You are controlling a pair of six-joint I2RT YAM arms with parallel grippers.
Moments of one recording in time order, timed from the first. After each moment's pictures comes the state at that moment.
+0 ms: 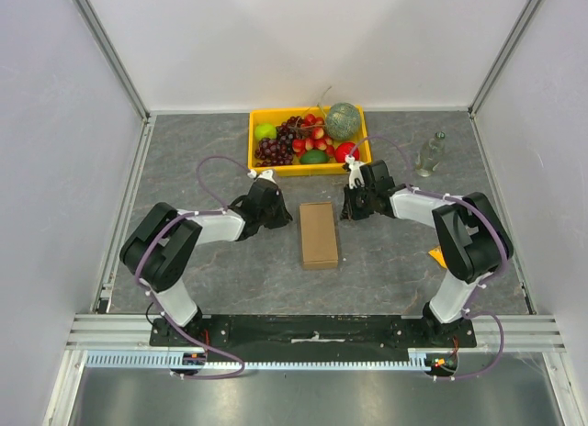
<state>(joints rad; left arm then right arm) -0.60 1.71 0.77 0.19 0.00 -0.70 0.40 1.74 0.92 -0.11 -0.30 0.18</state>
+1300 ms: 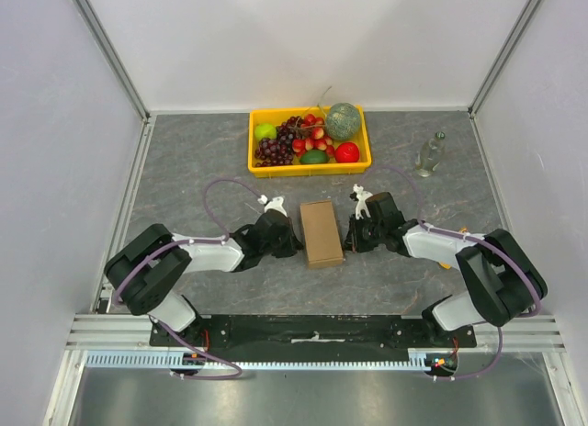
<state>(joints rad) -0.79 1.55 0.57 0.23 -0.05 -0.80 0.49 1.46 0.58 -0.03 -0.29 0.35</state>
